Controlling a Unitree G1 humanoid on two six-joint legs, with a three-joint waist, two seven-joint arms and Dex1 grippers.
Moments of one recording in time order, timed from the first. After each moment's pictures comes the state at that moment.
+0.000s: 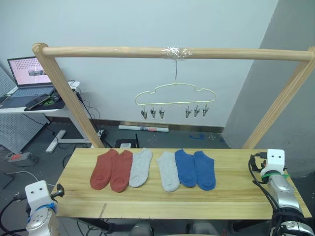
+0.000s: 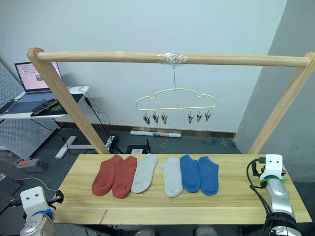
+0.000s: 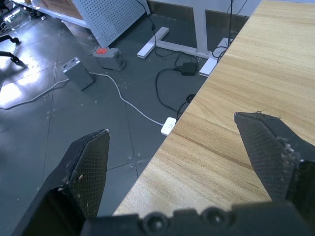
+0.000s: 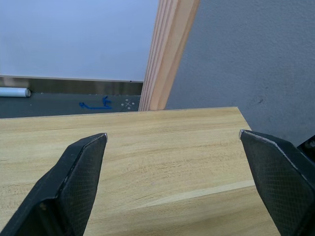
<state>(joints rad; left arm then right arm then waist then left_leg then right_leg) 0.05 0.43 0.55 0.66 -0.27 -0.01 -0.03 -0.17 -0.43 -0.29 0.70 0.10 -0.08 0.13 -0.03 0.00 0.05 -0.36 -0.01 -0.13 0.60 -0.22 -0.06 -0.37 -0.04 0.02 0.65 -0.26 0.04</state>
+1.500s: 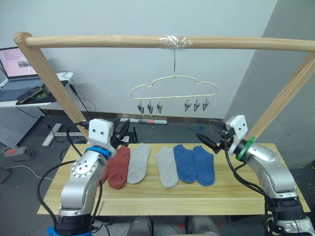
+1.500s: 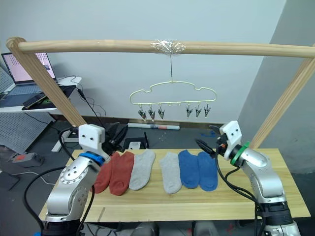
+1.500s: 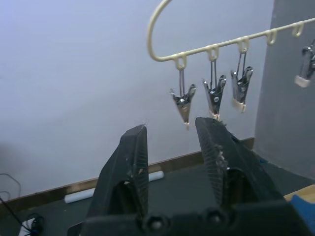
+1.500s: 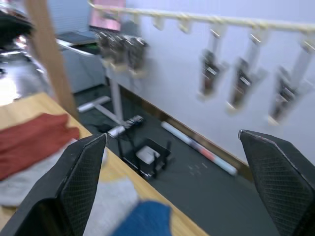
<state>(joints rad) -0.11 0.31 0.11 -0.29 -0.33 0.35 -0.25 -0.23 -0.43 0.01 -0.21 0.35 0.39 0.68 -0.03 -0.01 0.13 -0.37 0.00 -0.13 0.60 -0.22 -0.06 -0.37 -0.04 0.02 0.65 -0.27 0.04</state>
